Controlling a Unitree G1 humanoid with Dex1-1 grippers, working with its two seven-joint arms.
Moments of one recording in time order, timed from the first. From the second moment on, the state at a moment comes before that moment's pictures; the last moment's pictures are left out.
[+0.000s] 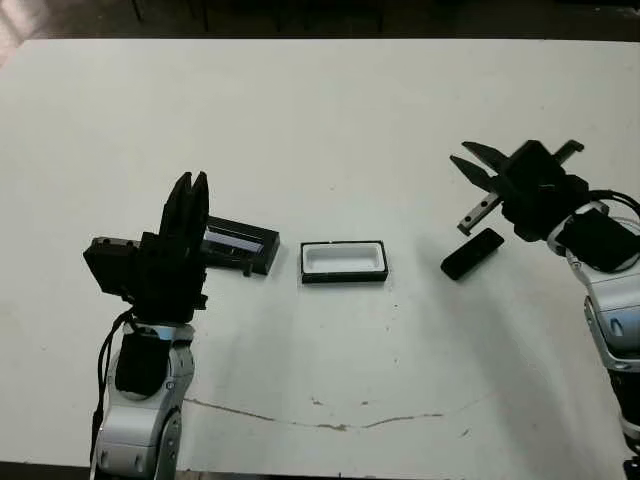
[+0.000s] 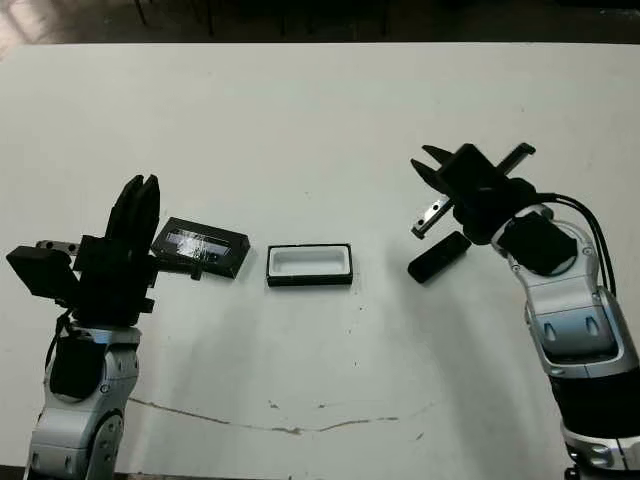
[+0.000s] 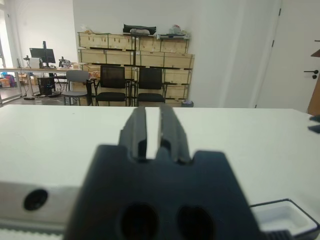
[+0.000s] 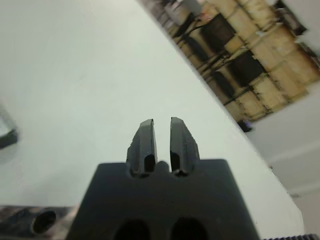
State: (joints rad) left arm 0.12 0.09 -0.03 -0.51 -0.07 0.01 -0.04; right arm -0.39 -0.70 0.14 -0.18 -0.13 0.32 0.64
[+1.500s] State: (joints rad) left arm 0.14 0.08 -0.04 -0.51 -0.07 0.00 -0.03; right arm -0.28 -0.84 0.29 -0.34 -0.29 0.47 0.89
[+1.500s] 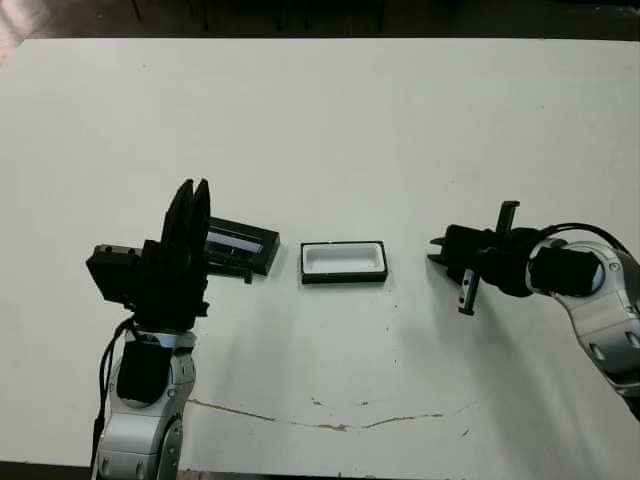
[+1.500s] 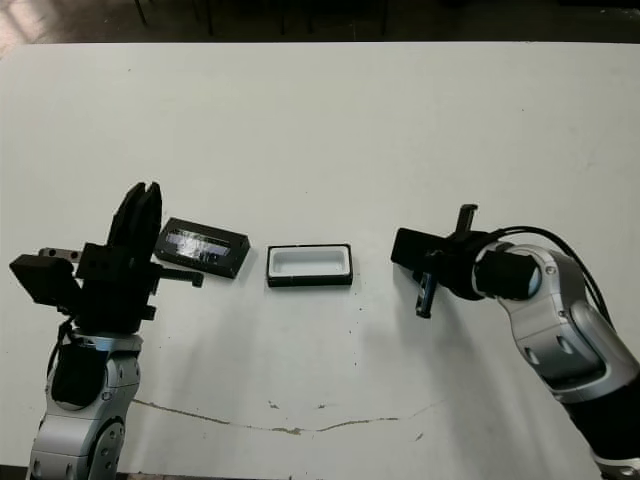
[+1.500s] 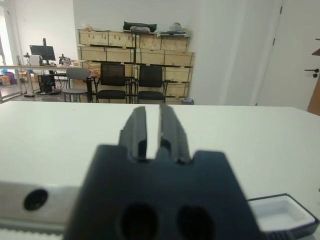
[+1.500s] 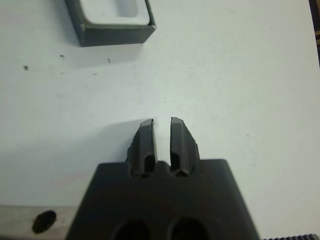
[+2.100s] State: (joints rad) left arm 0.13 0.09 -0.02 -0.52 -0.08 0.01 -0.03; right arm -0.15 -0.95 0.19 -0.48 -0.22 0.57 0.92
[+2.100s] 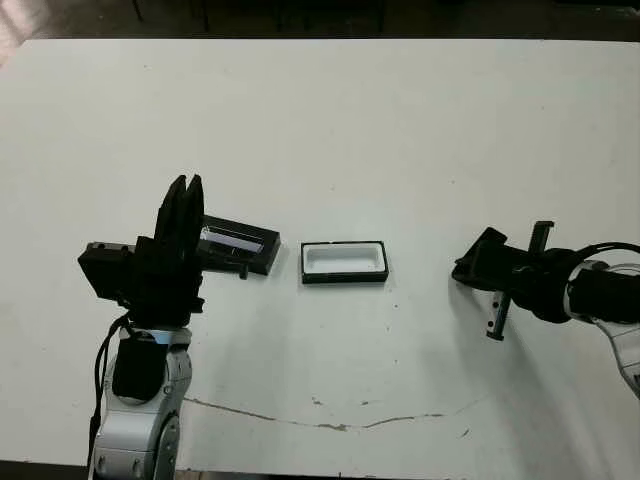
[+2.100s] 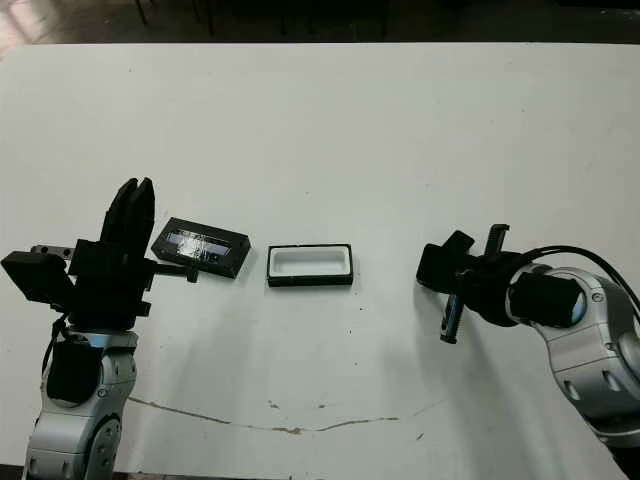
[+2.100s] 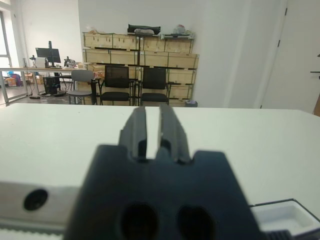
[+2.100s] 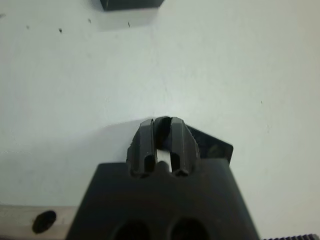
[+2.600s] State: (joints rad) left arm 0.12 0.09 -0.01 -0.52 -0.09 0.01 -0.05; right arm -0.12 -1.04 0.18 -0.51 -0.22 0.62 0.95
